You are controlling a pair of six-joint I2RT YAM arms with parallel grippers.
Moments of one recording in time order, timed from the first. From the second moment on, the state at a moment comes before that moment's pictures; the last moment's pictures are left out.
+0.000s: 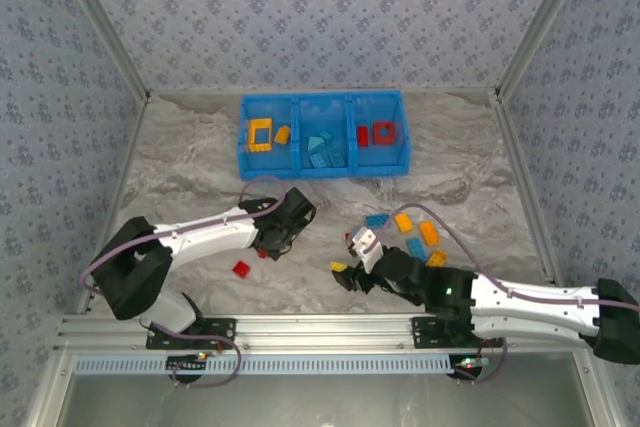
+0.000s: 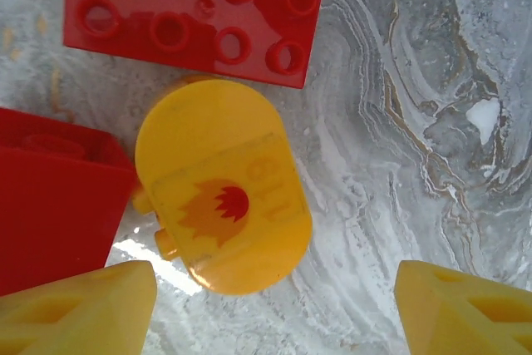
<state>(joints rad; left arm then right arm) -0.89 1.52 0.87 -0.59 -0.23 -1.71 1.28 0.76 0.38 -0.05 0.33 0.21</state>
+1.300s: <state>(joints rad) -0.86 1.62 0.97 -0.71 -0.29 -1.74 1.34 0.90 0.38 -0.01 0.36 0.23</state>
